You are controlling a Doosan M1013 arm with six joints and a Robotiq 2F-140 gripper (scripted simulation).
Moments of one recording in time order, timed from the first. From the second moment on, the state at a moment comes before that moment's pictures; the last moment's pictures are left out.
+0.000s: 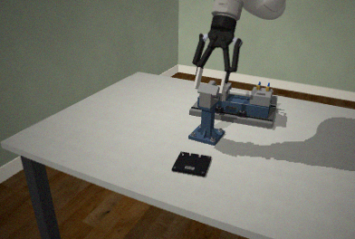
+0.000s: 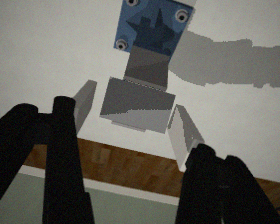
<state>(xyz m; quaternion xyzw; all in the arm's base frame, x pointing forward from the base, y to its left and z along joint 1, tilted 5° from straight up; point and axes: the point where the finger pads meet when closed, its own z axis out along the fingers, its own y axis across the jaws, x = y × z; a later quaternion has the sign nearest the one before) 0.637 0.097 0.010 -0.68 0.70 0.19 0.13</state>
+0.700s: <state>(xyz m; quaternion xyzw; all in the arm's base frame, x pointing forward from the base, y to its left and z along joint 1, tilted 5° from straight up) 0.636 0.093 0.007 -0.66 0.69 0.23 0.18</state>
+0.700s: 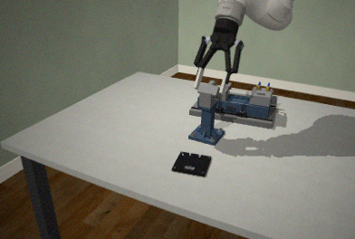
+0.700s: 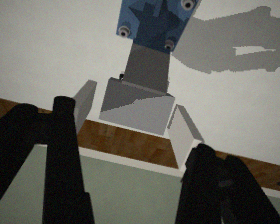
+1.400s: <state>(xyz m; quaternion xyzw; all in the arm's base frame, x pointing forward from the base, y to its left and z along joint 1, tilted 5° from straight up) 0.636 0.091 0.005 -0.65 0.68 0.27 0.22</state>
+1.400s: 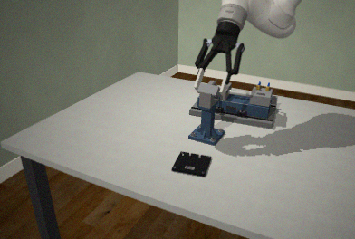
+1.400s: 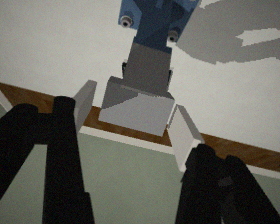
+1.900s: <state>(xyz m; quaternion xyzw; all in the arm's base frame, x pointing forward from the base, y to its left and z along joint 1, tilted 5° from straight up) 0.636 0.090 0.004 -0.65 0.67 0.28 0.23</state>
